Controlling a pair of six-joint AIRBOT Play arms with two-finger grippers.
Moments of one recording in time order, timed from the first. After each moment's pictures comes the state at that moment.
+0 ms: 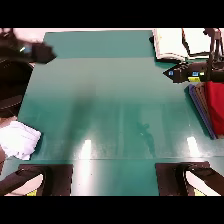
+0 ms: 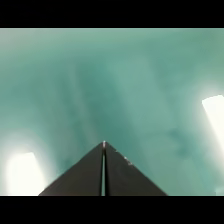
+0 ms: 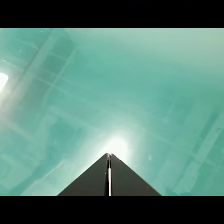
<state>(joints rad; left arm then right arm) -0.11 -1.06 1.51 1.32 -1.19 -1.49 0.04 -0.96 1.20 -0.97 1.10 1.21</state>
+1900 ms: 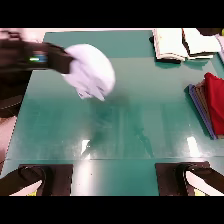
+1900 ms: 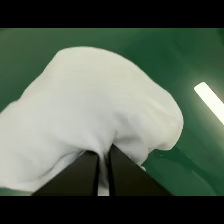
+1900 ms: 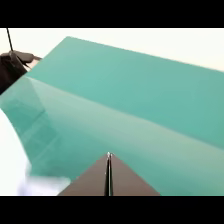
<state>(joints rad) -0.62 -1.10 1.62 1.49 -1.11 -1.61 0.04 -1.05 1.67 -0.96 1.05 1.24</state>
